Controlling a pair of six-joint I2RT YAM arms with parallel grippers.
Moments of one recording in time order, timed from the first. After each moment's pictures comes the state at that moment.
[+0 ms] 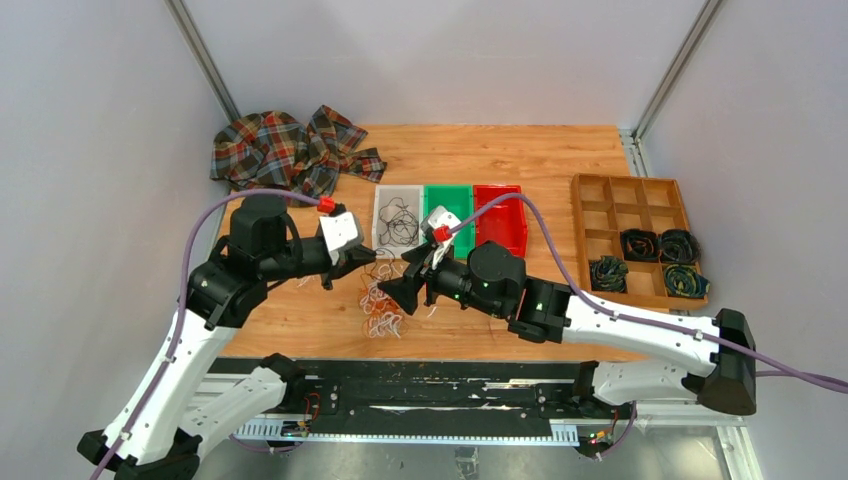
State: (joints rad) left arm -0.49 0.81 1.11 -0.77 0.66 0.49; right arm 1.21 1.16 0.96 0.09 0.06 0.21
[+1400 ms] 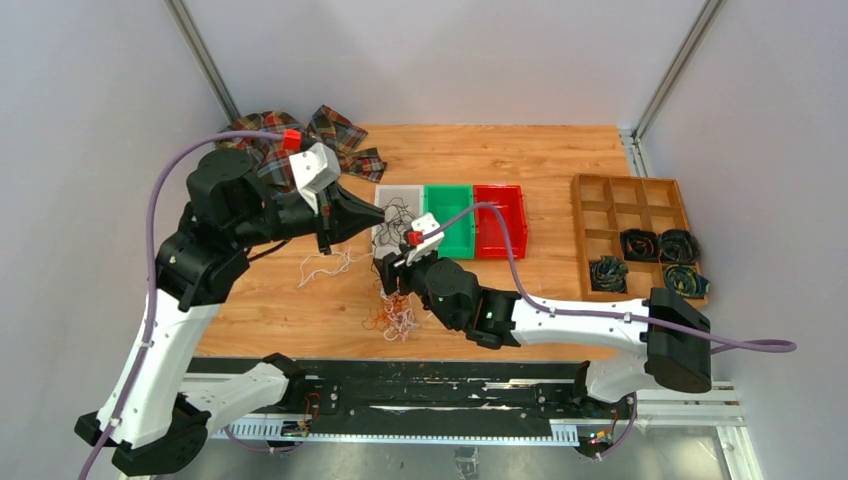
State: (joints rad) left arm -0.50 0.98 1.51 -0.72 0.70 0.11; right arm 1.28 1.41 0.95 0.37 0.59 0.20
